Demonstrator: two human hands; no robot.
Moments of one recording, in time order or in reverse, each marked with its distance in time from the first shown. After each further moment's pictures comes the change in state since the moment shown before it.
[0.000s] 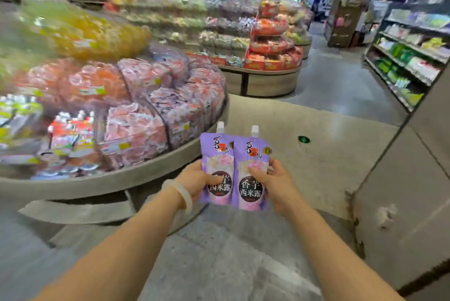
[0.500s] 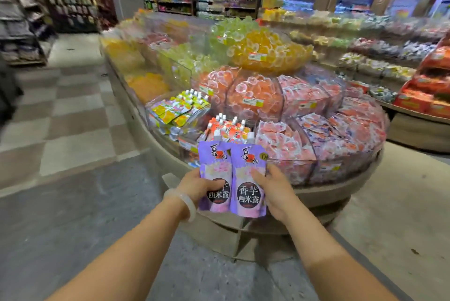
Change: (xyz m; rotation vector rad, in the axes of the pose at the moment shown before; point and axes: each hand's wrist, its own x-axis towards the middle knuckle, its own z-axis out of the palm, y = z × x) left_hand -0.111 0.043 -0.325 -0.205 0.679 0.093; right_hand 0.061 0.071 0.378 -0.174 -0.536 0.111
